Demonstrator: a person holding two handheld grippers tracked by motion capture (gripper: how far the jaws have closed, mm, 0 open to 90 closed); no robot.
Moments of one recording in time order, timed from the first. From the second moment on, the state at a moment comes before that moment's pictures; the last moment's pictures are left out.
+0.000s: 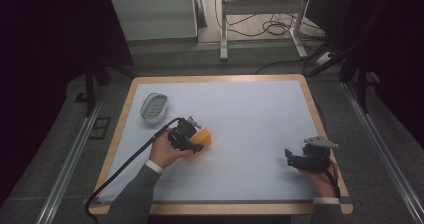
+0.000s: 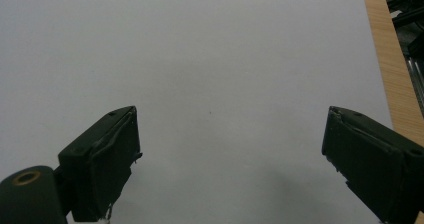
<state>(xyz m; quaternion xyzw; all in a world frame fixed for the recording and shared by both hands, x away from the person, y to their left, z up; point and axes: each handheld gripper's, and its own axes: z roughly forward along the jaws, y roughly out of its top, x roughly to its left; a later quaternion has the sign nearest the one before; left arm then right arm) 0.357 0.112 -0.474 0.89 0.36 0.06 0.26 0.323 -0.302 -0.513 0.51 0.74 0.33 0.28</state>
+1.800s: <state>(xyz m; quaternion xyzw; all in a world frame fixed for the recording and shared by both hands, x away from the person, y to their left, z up) 0.362 0.184 -0.434 0.85 0.42 0.10 0.30 0.322 -0.306 -0.512 0.52 0.74 0.33 0.29</state>
